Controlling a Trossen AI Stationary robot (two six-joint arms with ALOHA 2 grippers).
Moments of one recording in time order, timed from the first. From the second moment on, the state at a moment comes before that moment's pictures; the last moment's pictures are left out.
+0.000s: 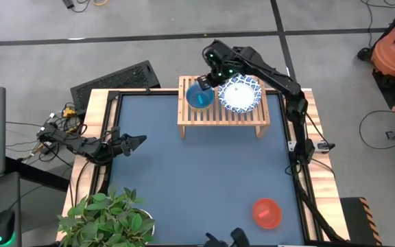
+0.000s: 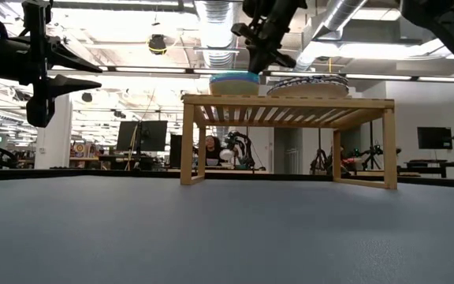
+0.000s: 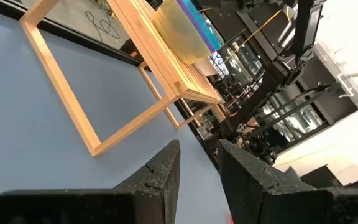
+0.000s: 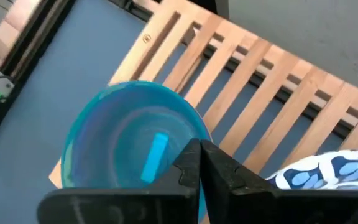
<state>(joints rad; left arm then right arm) -0.38 0.02 0.01 0.07 -0.82 -0.90 -0.54 2.05 2.34 -1.26 -0.03 0.48</state>
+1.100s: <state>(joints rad) -0.38 0.02 0.01 0.07 -0.82 -0.93 0.40 1.76 1.84 -1.57 -0.03 1.20</state>
